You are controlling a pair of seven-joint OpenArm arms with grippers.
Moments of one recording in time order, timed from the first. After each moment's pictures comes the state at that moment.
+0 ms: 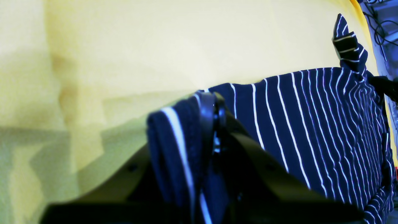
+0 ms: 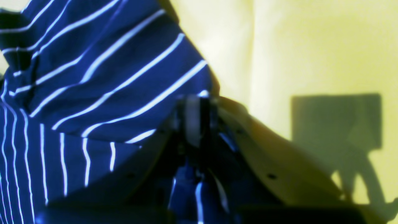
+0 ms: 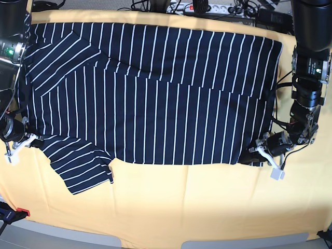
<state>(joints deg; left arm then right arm) -39.6 -29.3 24.0 25.3 -65.1 -43.9 32.6 28.4 32.6 13.7 39.0 34.1 39.7 -45.0</state>
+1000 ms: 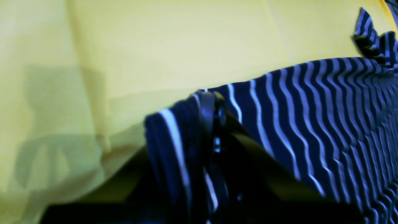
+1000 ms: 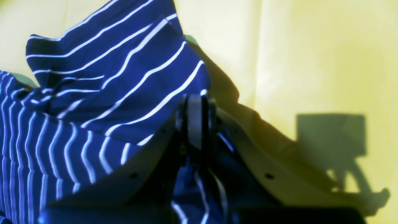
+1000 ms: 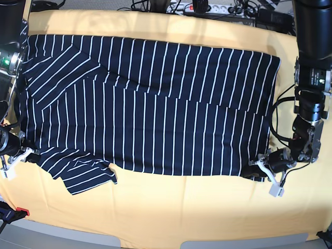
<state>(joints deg) -45.8 -29.3 24.1 28.4 -58.7 -43.5 33.8 34.0 32.9 13.7 38.8 34.3 40.4 -47.5</state>
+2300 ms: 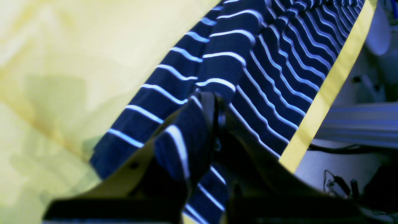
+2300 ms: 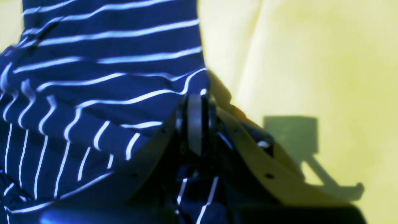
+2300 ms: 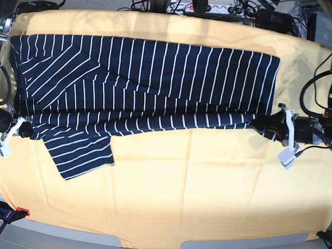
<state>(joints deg) -24.9 -54.0 21.8 79.7 -89.1 -43.6 70.9 14.2 40.2 13.3 62.4 43.8 40.7 -55.9</state>
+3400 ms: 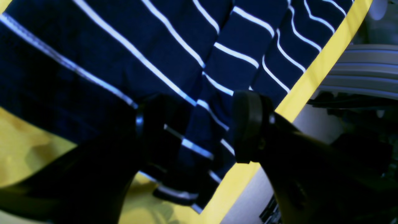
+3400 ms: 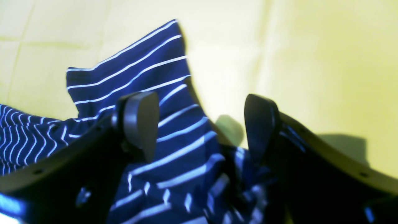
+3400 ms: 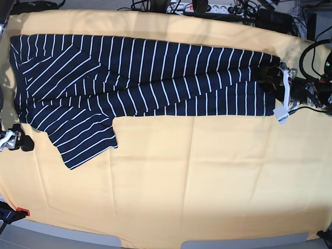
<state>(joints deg) -8.1 -57.3 21.7 81.5 -84.3 -43.7 68.3 18.0 41.8 13.5 62.5 58.3 41.0 -62.7</state>
